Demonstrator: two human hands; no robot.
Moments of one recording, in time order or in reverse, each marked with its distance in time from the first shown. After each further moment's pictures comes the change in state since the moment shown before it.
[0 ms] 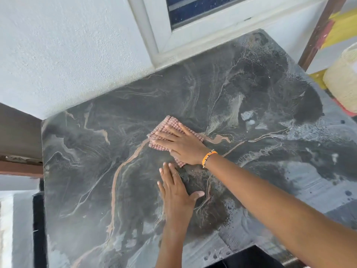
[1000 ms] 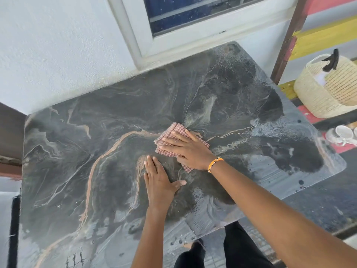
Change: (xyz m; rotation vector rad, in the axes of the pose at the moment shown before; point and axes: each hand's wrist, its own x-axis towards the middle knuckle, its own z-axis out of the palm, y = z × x) left_hand -0.007 0.030 0.024 0.005 0.055 0.017; right_hand -0.102 0.037 0.002 0.005 -0.017 0.041
